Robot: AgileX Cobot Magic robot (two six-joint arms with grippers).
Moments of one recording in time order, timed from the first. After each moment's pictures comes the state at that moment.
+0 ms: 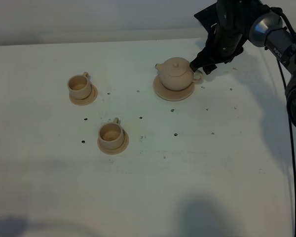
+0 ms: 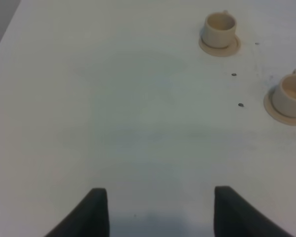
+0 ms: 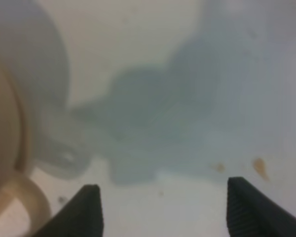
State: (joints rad) left arm -0.01 -0.01 -0.50 0.01 1.05 -0.08; right arm 0.31 2.53 -2.31 -0.09 1.10 -0.25
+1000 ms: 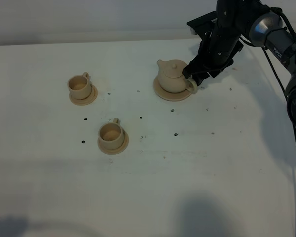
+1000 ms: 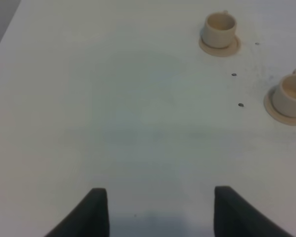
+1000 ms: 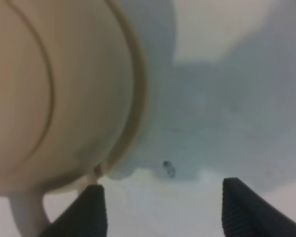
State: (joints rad) left arm -0.01 -0.01 -0.50 0.01 1.05 -0.08; right arm 0.31 2.53 -2.31 0.12 1.22 -0.33
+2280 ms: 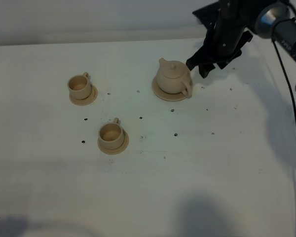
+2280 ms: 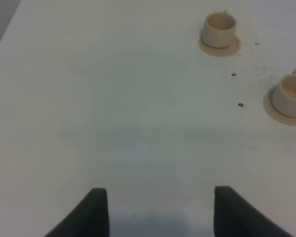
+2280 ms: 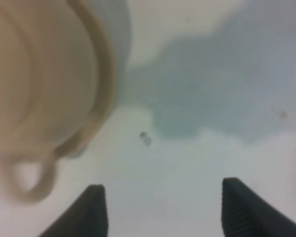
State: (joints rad) left arm -0.01 -0.01 -0.50 0.01 1.05 -0.08; right arm 0.32 2.40 -2.23 0.04 1.22 -0.24
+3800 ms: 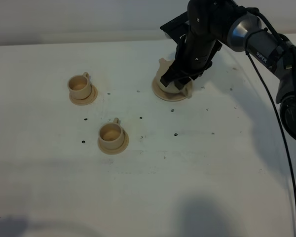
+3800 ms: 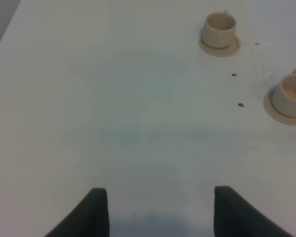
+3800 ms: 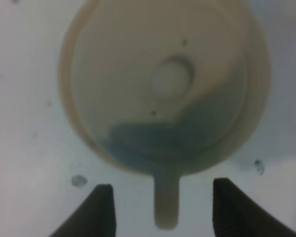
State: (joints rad) left arm -0.01 -0.01 -0.50 0.01 1.05 -0.08; right arm 0.45 2.42 -2.19 0.03 1.16 -0.27
